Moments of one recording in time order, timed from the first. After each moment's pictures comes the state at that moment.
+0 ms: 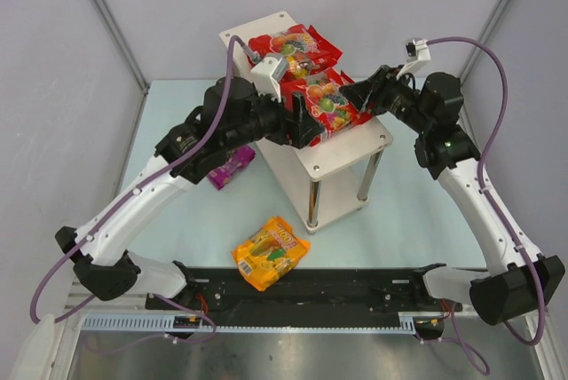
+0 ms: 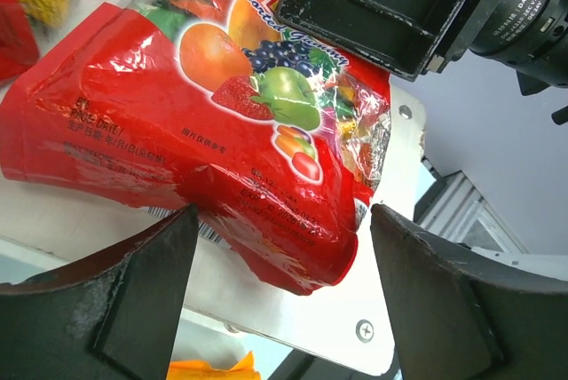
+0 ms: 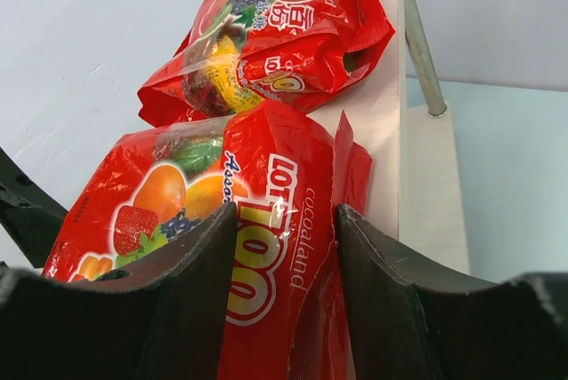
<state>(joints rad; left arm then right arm) -0.83 1.35 1.66 -0.58 0.05 -0.41 0.31 1.22 1.29 -0.06 -0.40 0.51</state>
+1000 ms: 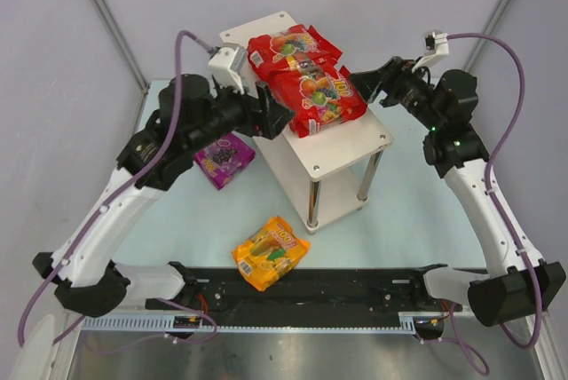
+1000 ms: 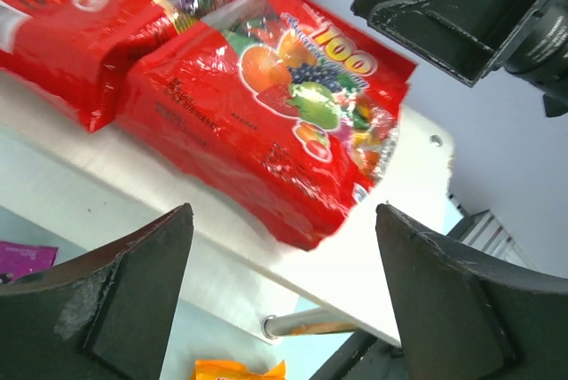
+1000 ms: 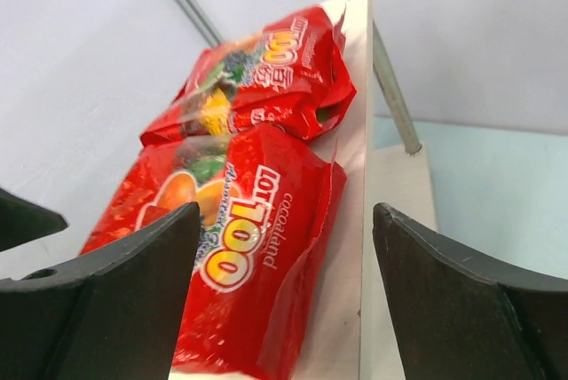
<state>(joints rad) -0.72 1.28 1.69 -0.63 0.03 -0.36 0.26 1.23 1.31 0.00 -0.40 0.53</state>
